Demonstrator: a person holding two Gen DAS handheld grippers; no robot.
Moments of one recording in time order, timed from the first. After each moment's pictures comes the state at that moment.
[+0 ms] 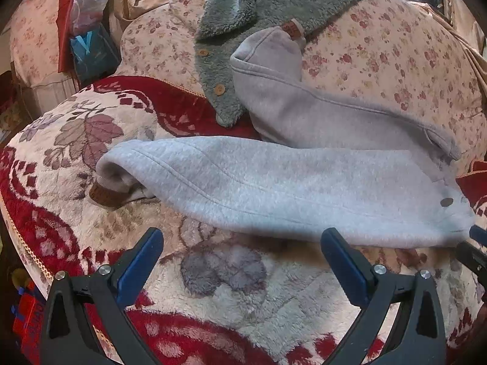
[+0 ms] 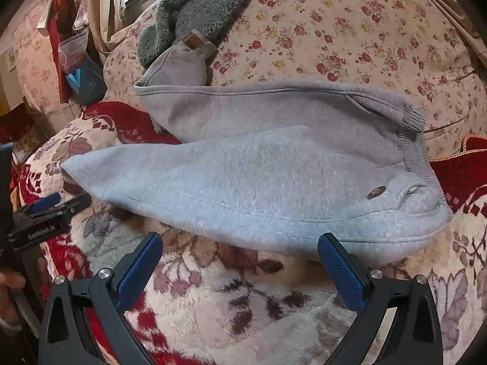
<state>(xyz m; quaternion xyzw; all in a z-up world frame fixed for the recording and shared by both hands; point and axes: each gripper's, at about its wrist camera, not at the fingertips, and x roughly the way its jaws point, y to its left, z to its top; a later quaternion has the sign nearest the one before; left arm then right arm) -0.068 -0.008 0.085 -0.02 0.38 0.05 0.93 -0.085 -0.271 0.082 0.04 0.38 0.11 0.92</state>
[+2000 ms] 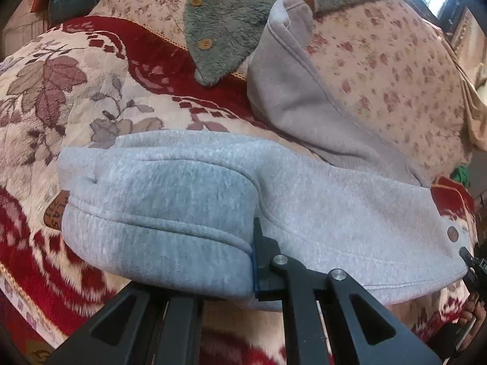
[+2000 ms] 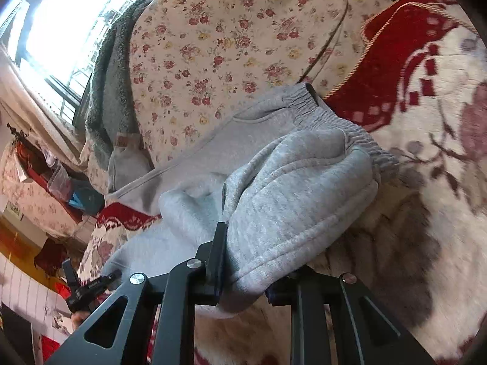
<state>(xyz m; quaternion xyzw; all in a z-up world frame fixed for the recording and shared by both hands) -0.043 0.040 0.062 -0.13 0.45 -0.08 0.88 -0.154 -0.493 0.082 0.31 0.34 0.07 0.88</state>
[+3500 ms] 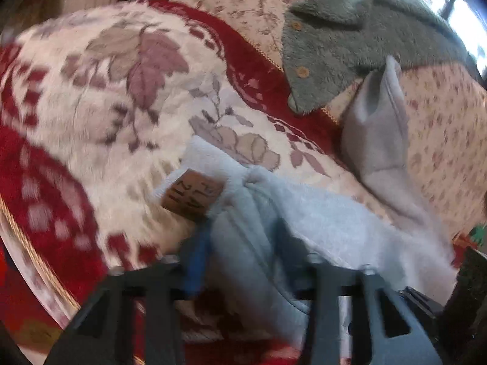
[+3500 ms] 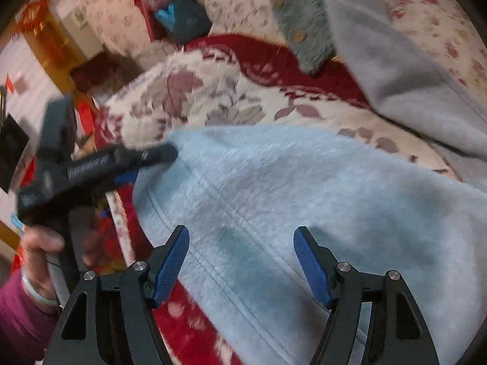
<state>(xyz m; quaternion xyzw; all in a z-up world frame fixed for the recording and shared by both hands) -0.042 0.155 0.050 -0.19 0.42 0.04 0.88 -0.050 -0.088 0.023 0.01 0.46 0.36 0.81</state>
